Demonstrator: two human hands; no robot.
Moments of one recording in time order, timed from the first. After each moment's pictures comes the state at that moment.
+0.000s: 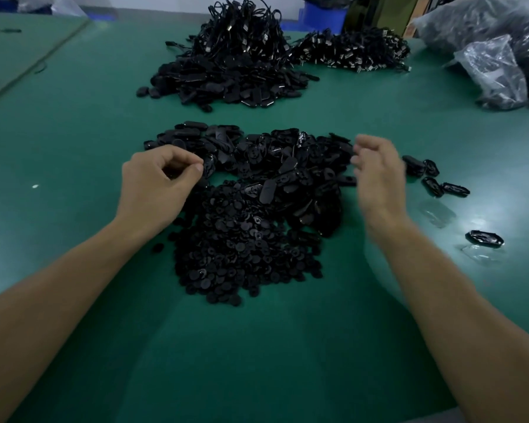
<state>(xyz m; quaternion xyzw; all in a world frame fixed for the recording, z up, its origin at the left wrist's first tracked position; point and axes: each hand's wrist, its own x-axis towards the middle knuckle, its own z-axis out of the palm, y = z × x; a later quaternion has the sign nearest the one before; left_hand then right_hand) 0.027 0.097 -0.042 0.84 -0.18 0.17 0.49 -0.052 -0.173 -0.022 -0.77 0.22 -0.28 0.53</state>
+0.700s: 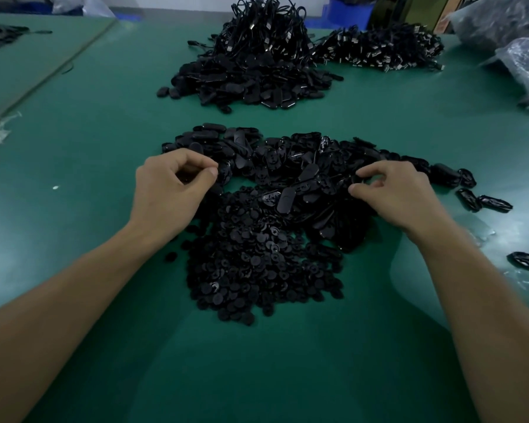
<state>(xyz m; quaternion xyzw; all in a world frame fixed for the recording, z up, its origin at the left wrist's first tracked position) 0.029 0.097 -0.042 0.83 -0.16 0.17 0.50 -0.038 -0.201 -0.020 -0.91 0.19 -0.10 0.34</state>
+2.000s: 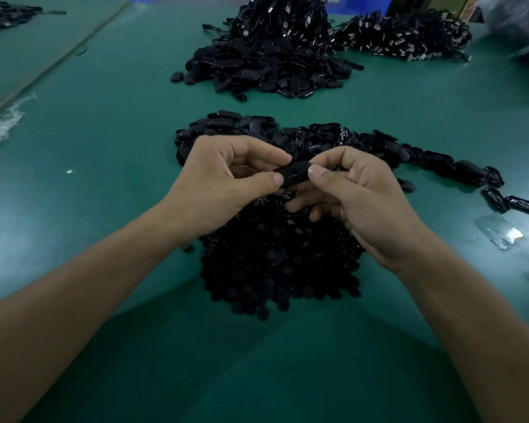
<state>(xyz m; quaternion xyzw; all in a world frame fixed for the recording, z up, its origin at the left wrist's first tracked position) -0.001 0.076 -0.009 0.74 -0.29 -0.02 0.61 -0.059 -0.117 -0.006 -0.70 -0.02 -0.01 0.71</state>
